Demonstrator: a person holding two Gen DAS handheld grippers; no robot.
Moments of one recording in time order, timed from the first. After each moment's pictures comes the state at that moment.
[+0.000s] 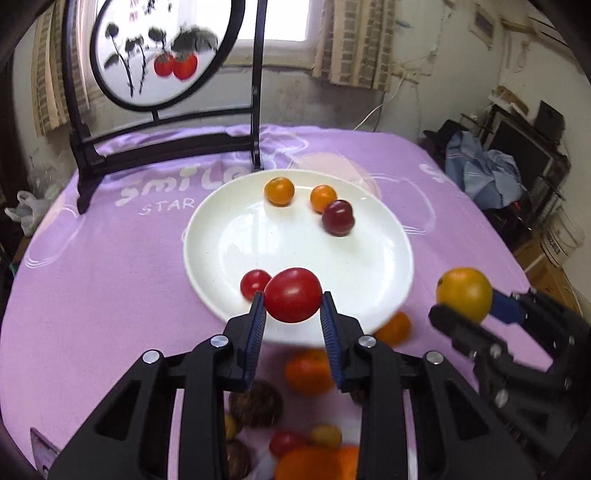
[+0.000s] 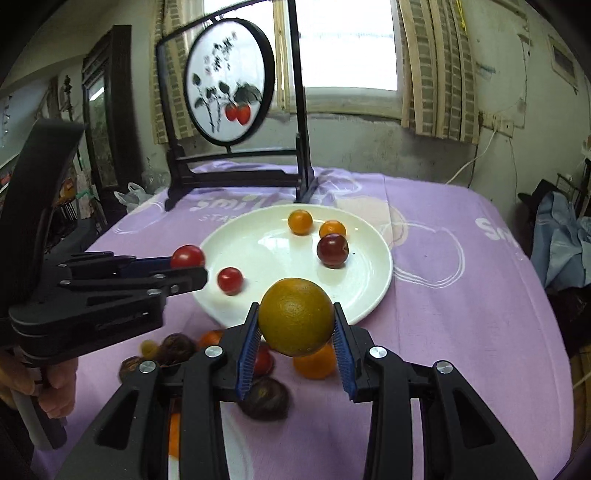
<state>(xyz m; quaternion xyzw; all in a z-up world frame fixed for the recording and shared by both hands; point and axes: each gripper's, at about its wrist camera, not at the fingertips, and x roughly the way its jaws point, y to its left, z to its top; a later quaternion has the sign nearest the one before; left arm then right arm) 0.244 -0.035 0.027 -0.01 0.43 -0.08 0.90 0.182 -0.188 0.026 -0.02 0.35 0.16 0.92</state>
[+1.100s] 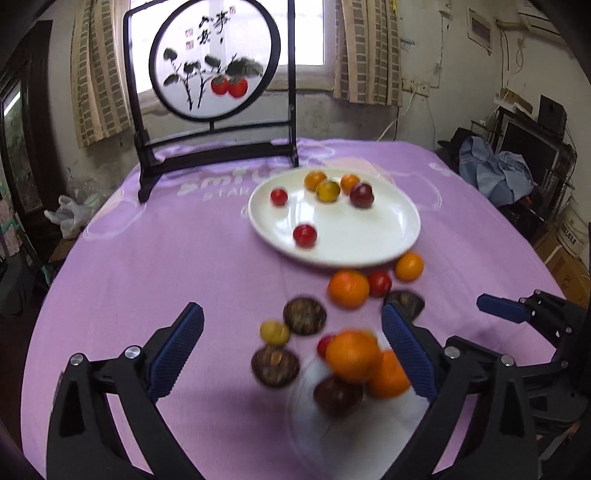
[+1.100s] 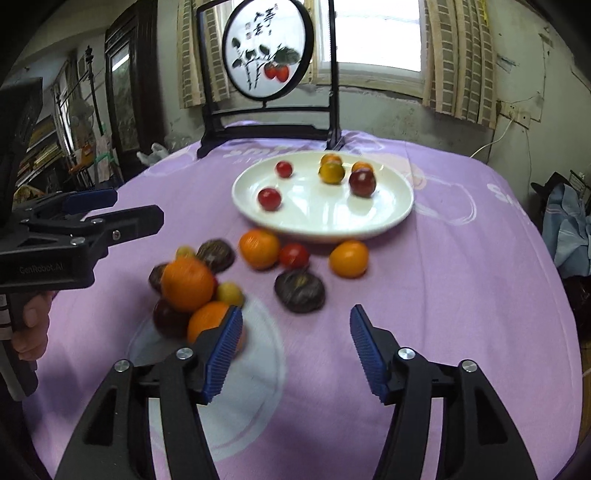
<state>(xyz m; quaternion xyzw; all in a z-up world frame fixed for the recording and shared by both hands) 0.113 0.001 0.028 0.02 0.37 -0.03 0.93 0.085 -0.184 -0.001 -0.06 0.39 0.20 0.90</state>
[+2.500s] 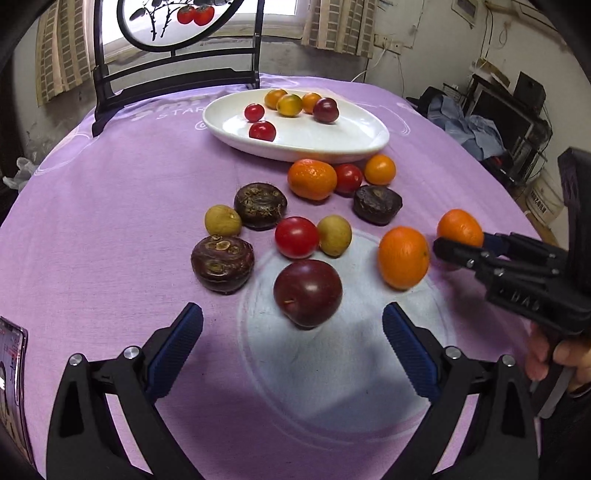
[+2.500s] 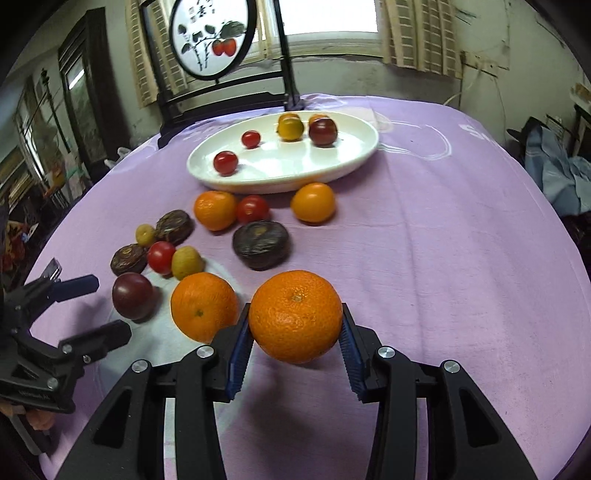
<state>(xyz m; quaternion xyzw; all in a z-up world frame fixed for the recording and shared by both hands) 0.095 -0.006 -0.044 0.00 0.45 -0.11 0.89 0.092 -0.209 -0.034 0.01 0.44 0.14 0.89</state>
